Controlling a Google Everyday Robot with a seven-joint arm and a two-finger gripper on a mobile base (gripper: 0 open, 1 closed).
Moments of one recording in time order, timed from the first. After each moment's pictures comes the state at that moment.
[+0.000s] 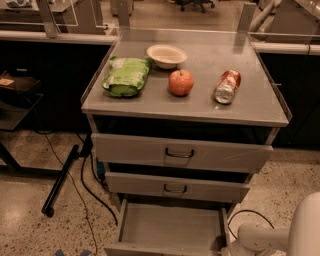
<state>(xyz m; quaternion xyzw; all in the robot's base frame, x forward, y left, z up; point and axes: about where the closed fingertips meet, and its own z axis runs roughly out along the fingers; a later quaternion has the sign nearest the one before) 0.333 -0.239 0.211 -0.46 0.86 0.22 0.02</state>
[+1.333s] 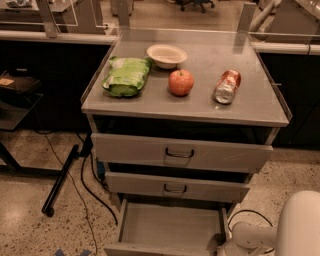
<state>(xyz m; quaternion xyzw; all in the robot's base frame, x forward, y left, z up) 0.334 -0.229 0.185 -0.48 0.84 0.23 0.00</state>
